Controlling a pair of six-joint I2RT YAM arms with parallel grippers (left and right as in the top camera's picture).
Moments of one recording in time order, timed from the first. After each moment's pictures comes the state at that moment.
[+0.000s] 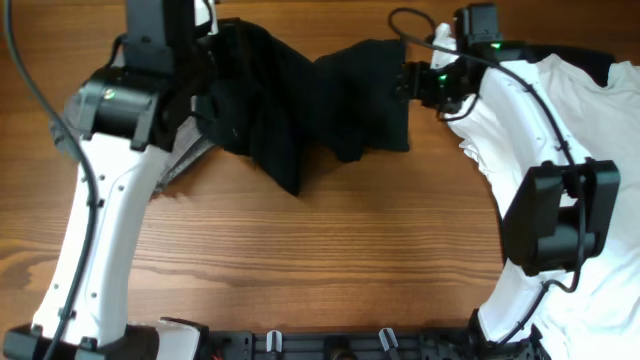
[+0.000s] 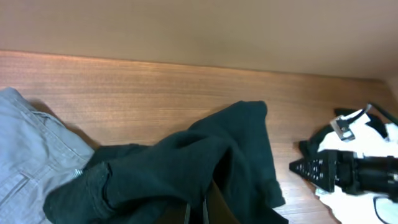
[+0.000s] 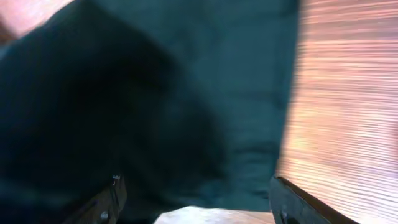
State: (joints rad) left arm -0.25 1.54 1.77 -0.87 0.06 -0.29; right arm 0.11 2.00 1.65 -0.87 -0.41 0.20
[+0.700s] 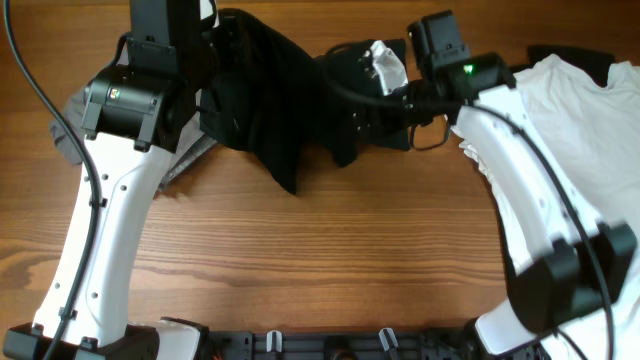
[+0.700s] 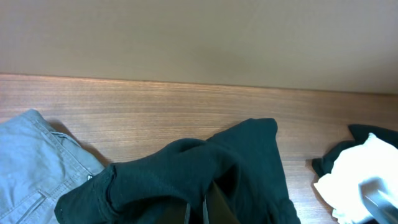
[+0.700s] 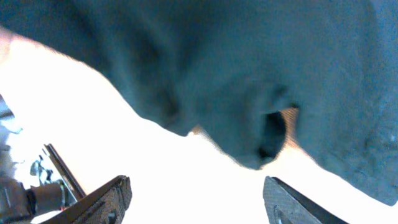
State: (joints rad) left arm -0.26 1.54 1.77 -0.81 -0.01 -0.27; right arm 0.35 1.72 1.61 -1.02 -0.52 -0.06
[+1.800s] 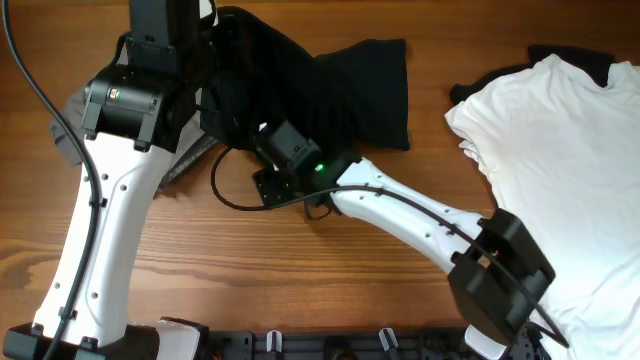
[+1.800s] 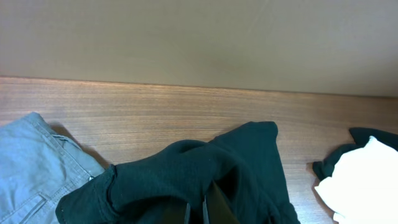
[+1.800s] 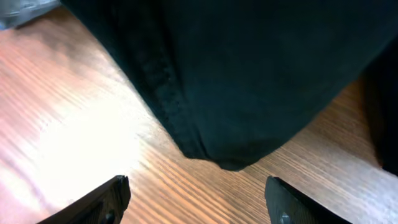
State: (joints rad) left arm -0.26 1.54 1.77 -0.80 -0.02 -0.27; right arm 0.88 1.88 1.41 -0.62 0.02 0.42
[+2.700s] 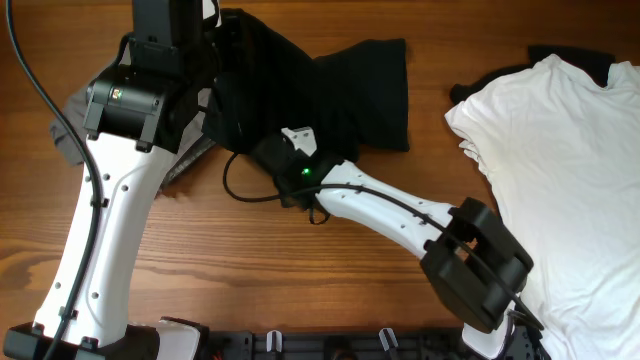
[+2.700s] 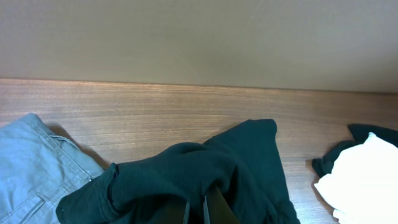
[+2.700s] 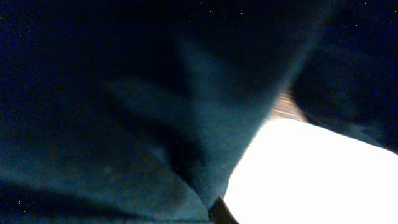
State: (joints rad) left arm -0.27 1.54 1.77 -0.80 -0.02 -0.26; right arm 0.88 1.95 1.41 -0.74 0.26 0.62
